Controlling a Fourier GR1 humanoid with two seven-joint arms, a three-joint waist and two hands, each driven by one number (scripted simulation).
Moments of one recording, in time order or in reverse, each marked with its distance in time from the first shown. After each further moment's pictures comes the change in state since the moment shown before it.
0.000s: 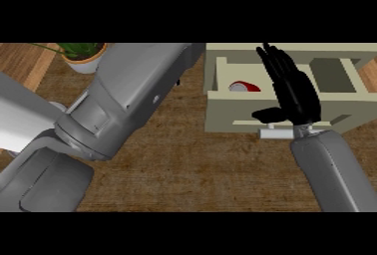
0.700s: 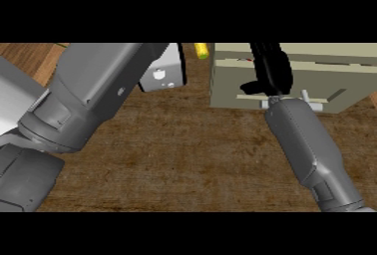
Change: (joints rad) left arm 0.092 0.115 -0.008 -0.119 -0.043 -0.041 0.085; right arm -0.324 0.093 -0.098 0.575 0.155 -0.361 -0.032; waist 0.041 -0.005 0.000
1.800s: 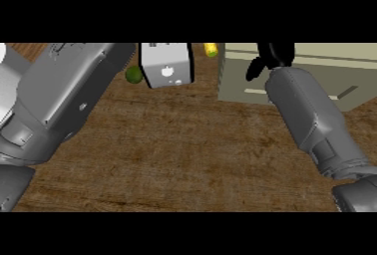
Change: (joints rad) left arm 0.223 0.131 -0.029 -0.295 -0.023 -0.058 0.100; right arm -0.312 -0.035 -0.148 0.410 -0.031 -0.086 -0.139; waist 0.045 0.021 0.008
